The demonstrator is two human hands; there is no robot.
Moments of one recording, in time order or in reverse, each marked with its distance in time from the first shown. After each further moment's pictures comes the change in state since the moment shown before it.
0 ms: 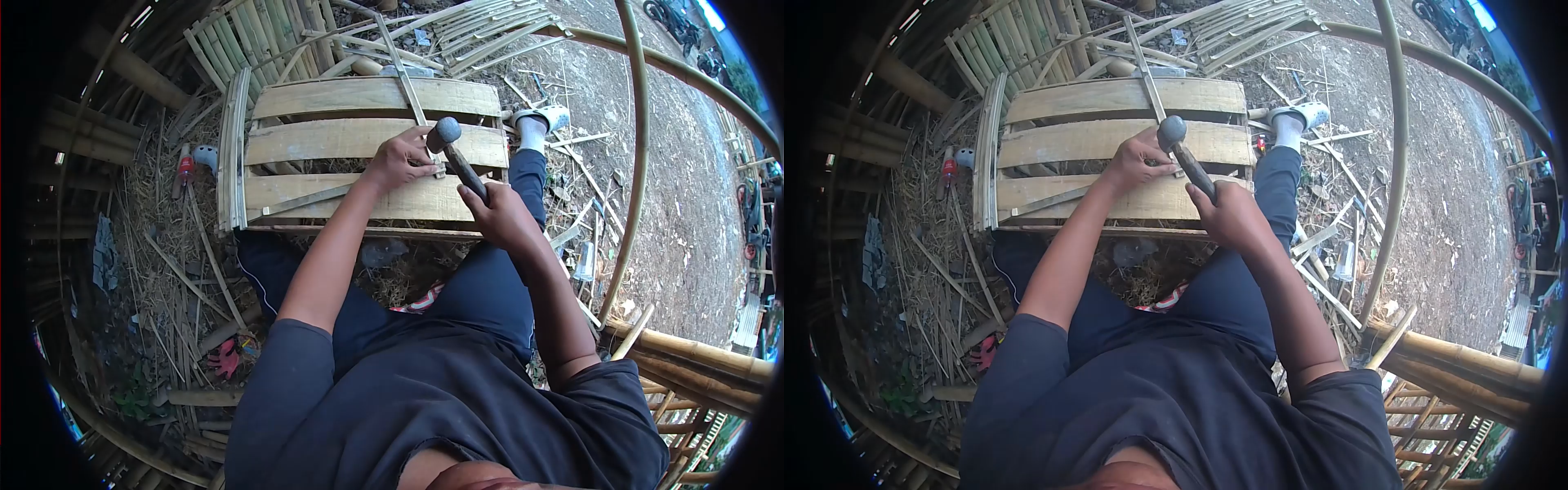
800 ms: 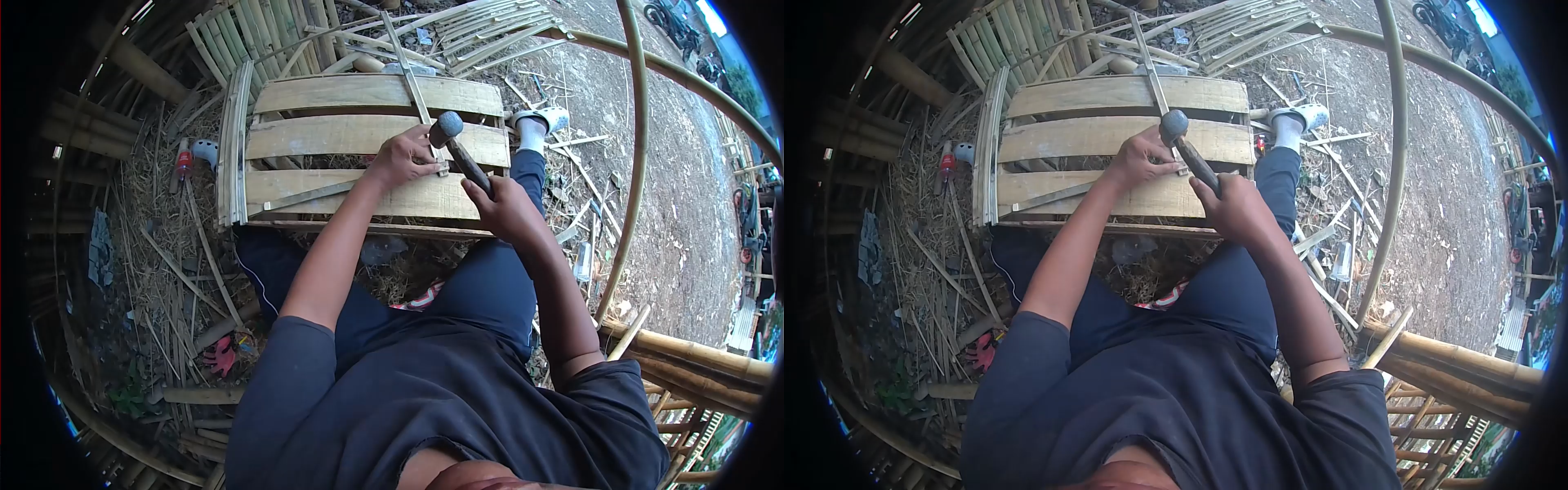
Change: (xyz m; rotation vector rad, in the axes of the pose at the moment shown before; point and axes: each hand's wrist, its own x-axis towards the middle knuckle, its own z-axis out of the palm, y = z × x) left_hand -0.002 0.003 -0.001 0.039 -0.012 -0.017; right_hand 0.001 -0.011 -0.008 -0.088 -0.023 0.001
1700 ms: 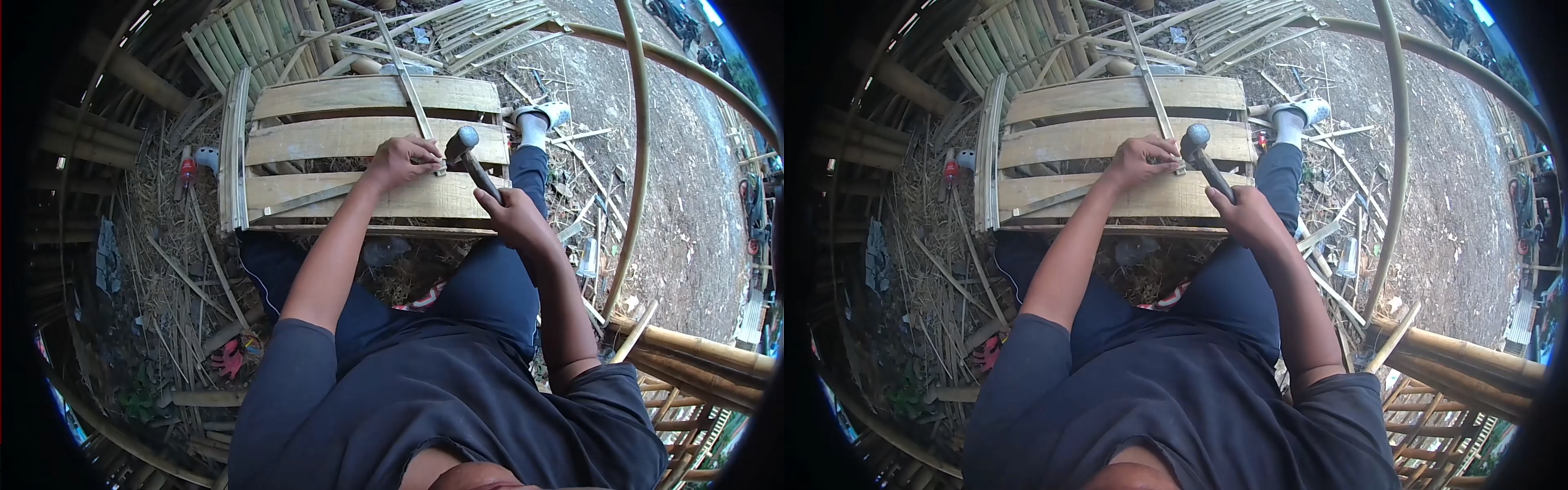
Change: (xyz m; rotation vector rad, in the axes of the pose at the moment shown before) left_hand 0.001 0.004 0.005 0.018 0.007 -0.049; right_hand -0.004 0.038 0.003 0.263 -0.076 0.170
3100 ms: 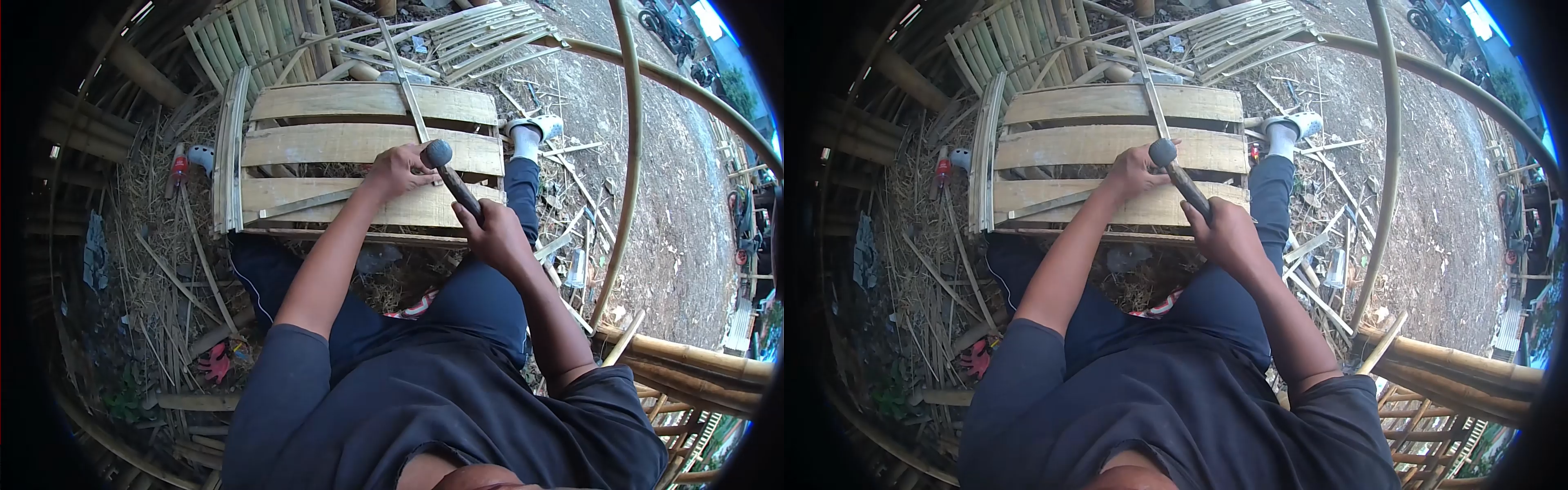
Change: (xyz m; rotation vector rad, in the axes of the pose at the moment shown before) left_hand -0.003 0.015 -0.004 0.085 -0.073 -0.197; right_hand -0.017 -0.022 0.027 -0.251 0.184 -0.222
